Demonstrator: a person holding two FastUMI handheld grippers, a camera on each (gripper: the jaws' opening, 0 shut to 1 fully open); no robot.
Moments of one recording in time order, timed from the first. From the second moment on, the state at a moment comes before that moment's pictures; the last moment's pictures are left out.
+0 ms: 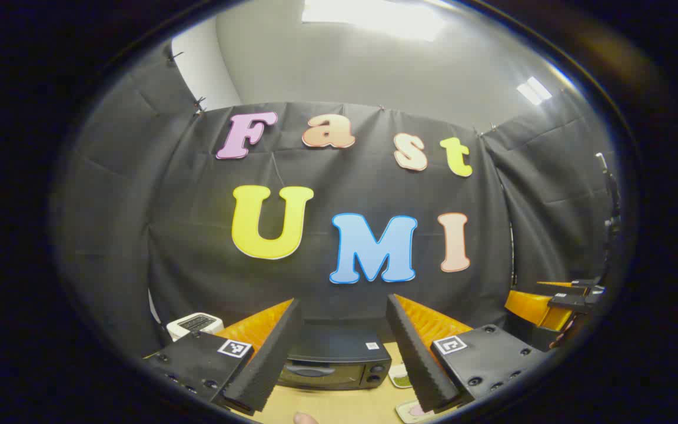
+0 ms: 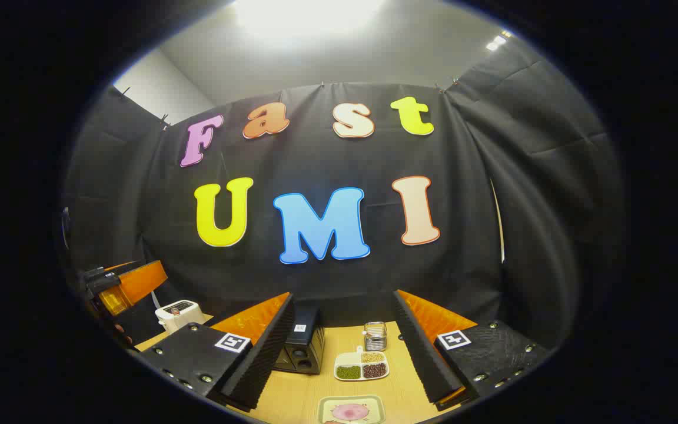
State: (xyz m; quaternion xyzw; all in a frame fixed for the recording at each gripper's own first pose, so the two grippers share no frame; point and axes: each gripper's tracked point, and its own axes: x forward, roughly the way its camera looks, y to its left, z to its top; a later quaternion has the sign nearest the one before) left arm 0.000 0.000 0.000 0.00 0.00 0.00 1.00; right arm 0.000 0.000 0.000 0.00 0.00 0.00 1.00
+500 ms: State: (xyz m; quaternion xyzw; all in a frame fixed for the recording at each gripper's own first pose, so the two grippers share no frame) left arm 0.008 0.003 -0.014 -0.01 0.03 -0.01 1.00; right arm 0.013 0.007 -0.009 0.01 0.01 -0.02 1.00
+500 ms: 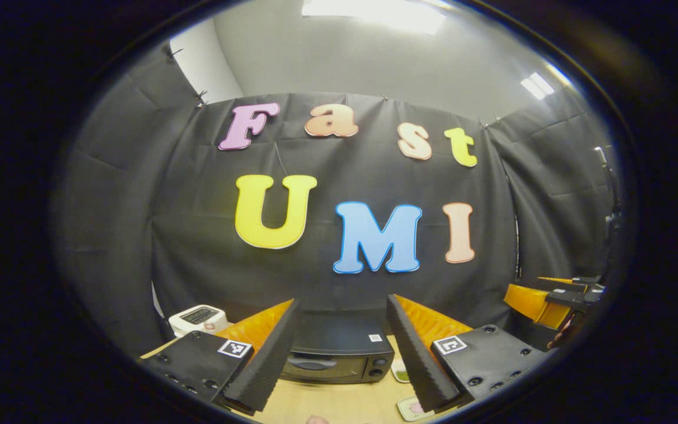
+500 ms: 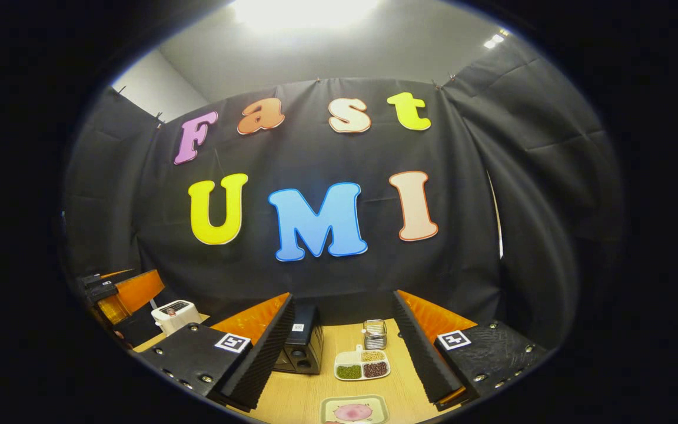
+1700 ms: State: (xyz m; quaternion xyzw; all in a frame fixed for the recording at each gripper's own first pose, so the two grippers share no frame) left arm 0.124 0.051 -0.207 -0.01 0.23 -0.02 0.97; right arm 0.040 0.011 -0.048 -0.02 0.06 -0.06 1.00
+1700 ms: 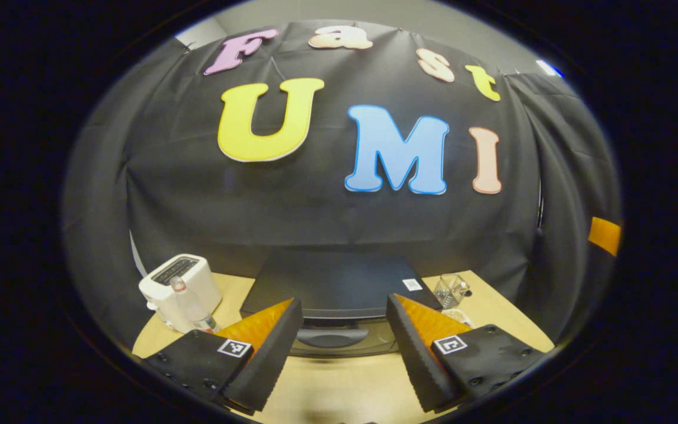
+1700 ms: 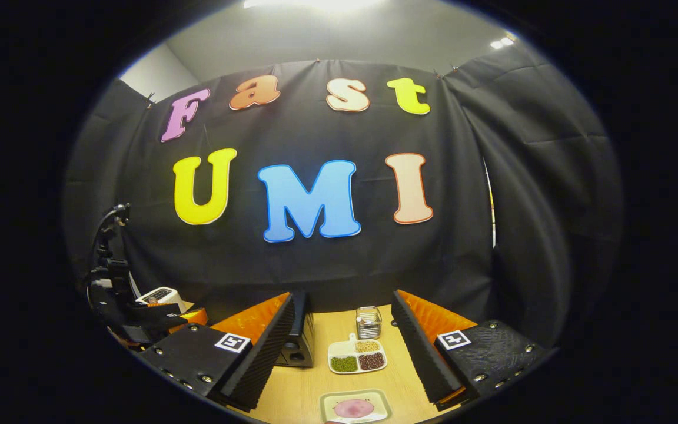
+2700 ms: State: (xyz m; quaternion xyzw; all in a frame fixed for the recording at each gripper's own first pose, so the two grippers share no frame) left arm 0.168 0.065 -0.314 0.03 0.30 0.01 0.95; right arm 0.036 -0.007 -0.074 0.00 0.09 -0.09 0.99
